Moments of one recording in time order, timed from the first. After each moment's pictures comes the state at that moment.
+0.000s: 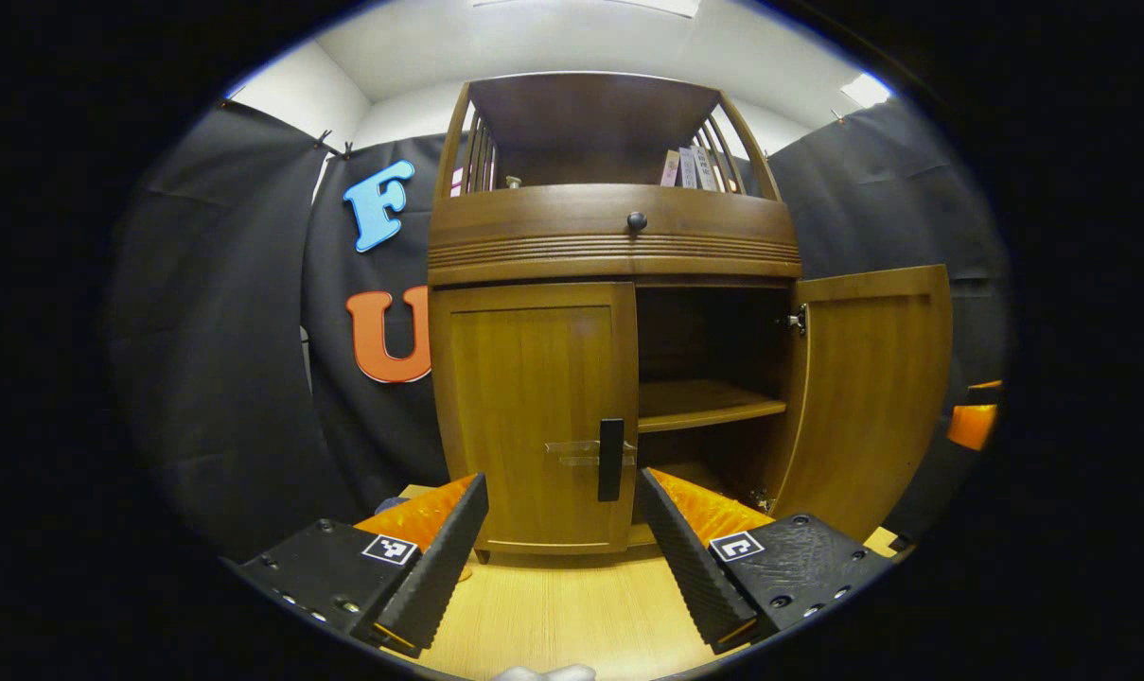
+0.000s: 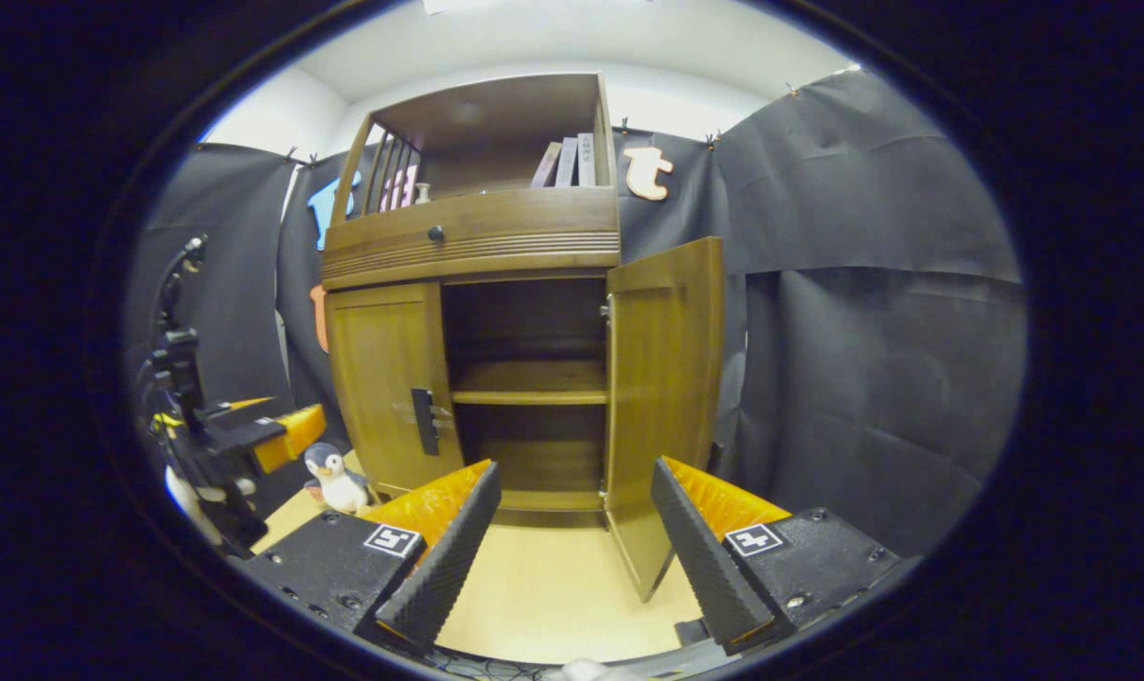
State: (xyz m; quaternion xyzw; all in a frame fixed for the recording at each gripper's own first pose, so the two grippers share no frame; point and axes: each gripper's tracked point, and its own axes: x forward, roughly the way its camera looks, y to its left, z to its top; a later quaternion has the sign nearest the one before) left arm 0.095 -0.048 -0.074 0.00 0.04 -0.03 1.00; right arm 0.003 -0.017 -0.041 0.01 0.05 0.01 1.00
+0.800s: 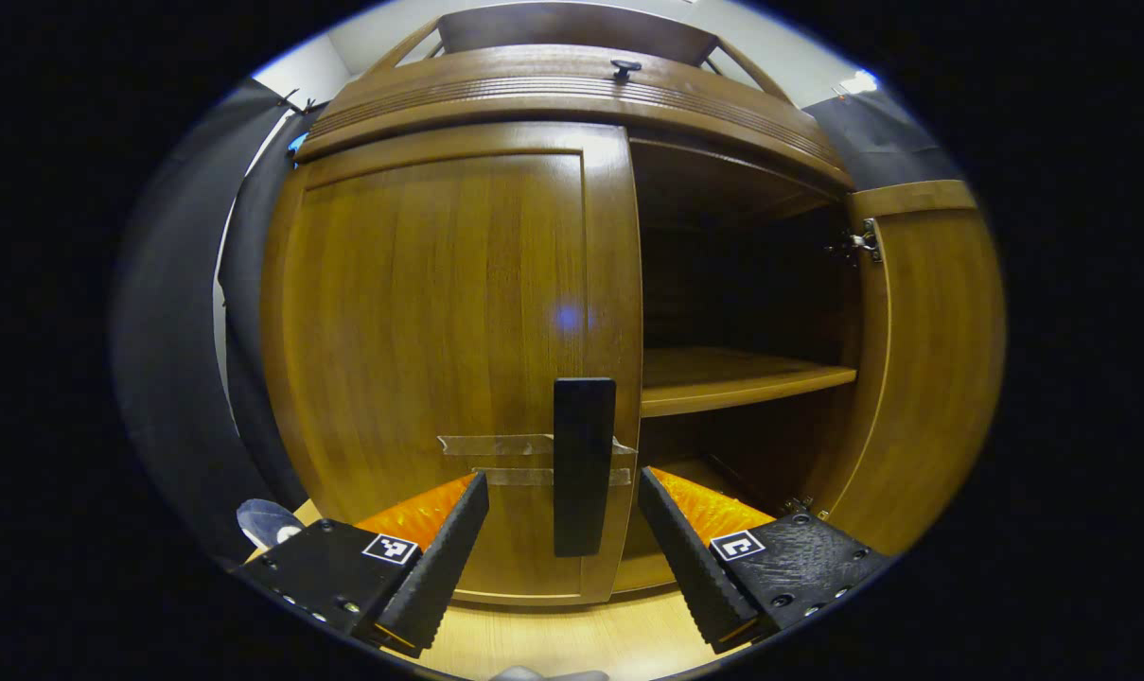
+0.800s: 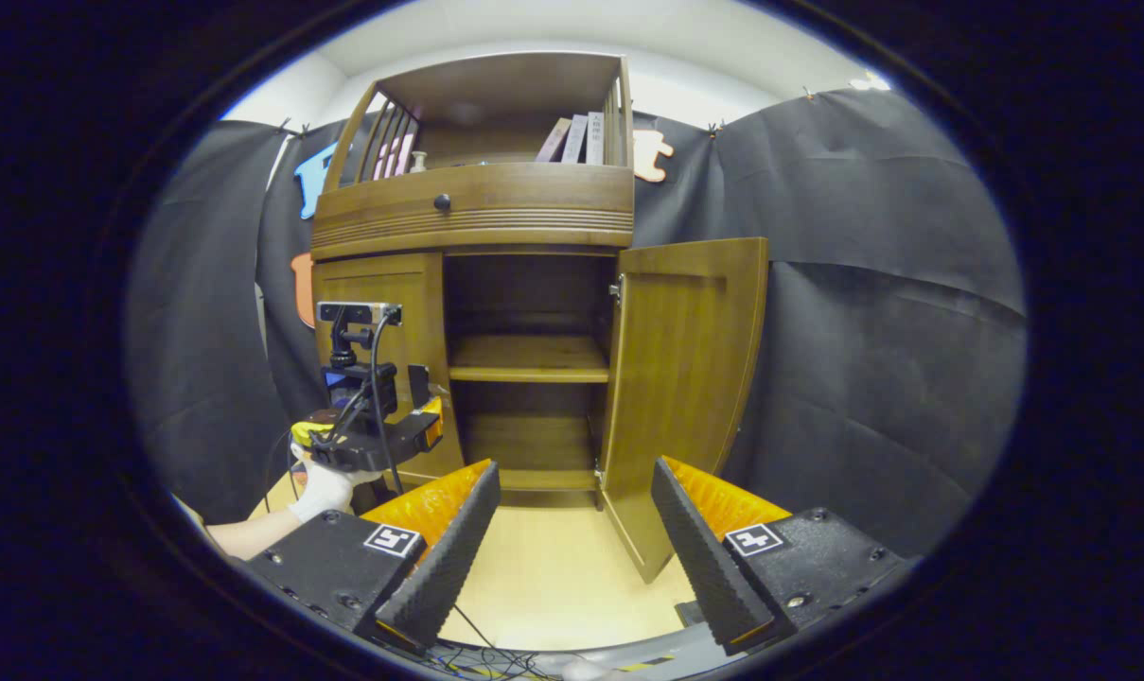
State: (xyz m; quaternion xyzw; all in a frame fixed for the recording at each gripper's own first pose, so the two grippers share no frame) left arm 0.282 -0.106 -0.164 -0.02 0.06 -0.08 1.00; right arm 0.005 0.002 -0.048 -0.01 0.09 -0.04 1.00
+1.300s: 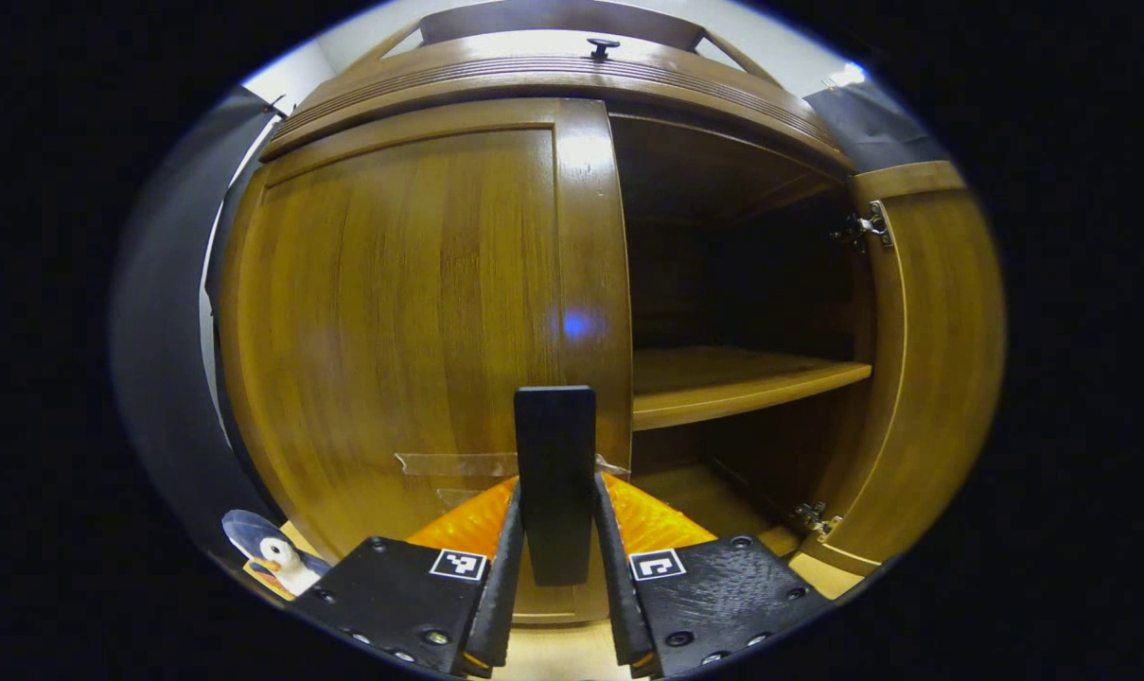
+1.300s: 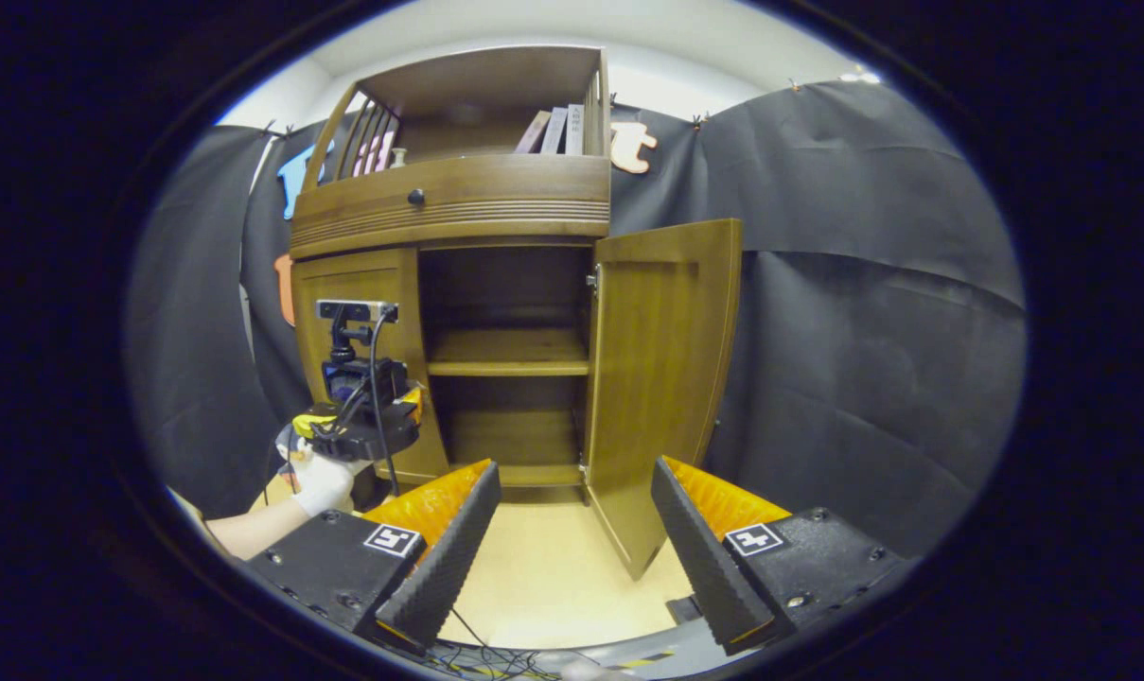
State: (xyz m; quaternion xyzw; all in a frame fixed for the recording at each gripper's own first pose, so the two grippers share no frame) left arm 0.301 -0.119 -0.167 -0.01 0.05 -0.08 1.00; right arm 0.006 -0.015 -0.048 0.00 0.09 -0.05 0.99
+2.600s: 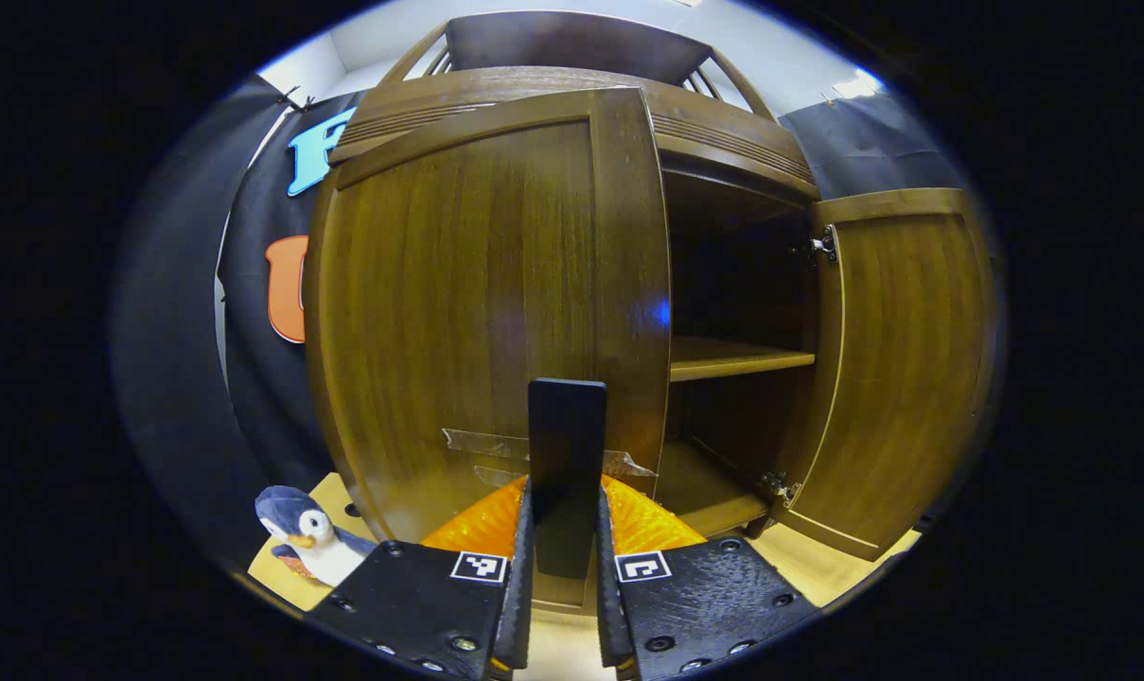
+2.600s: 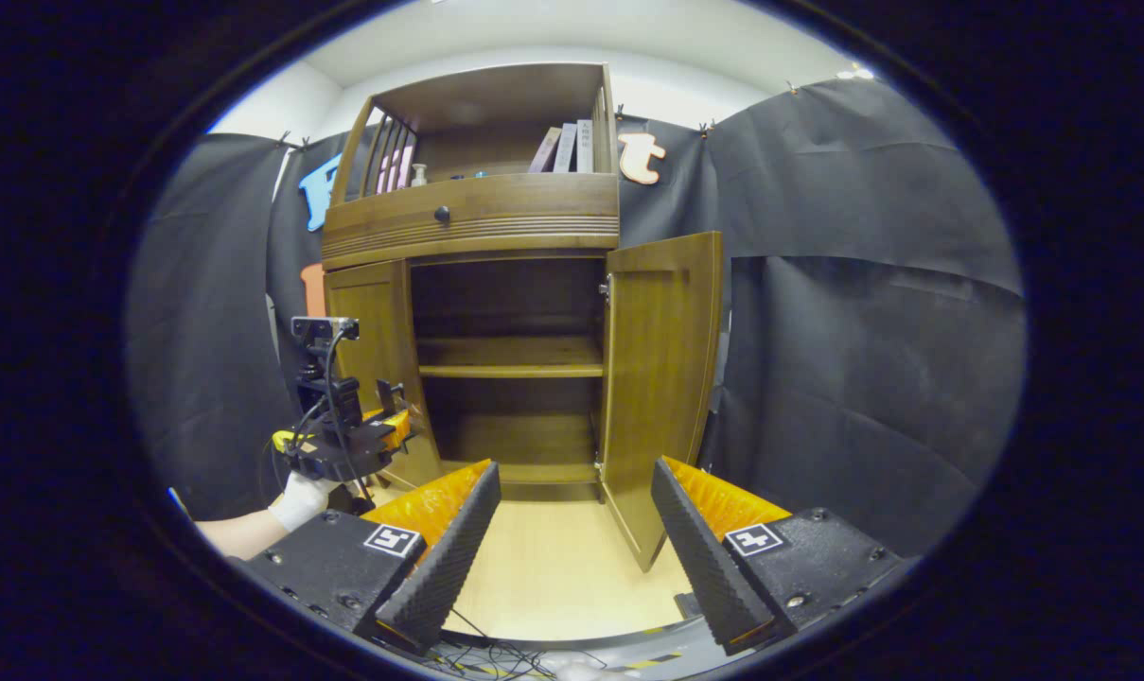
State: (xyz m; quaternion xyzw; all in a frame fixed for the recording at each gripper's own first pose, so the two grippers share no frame) left arm 0.204 -0.079 -0.167 -0.02 0.06 -0.10 0.99; right arm -0.036 -0.009 -0.051 0.00 0.08 -0.02 1.00
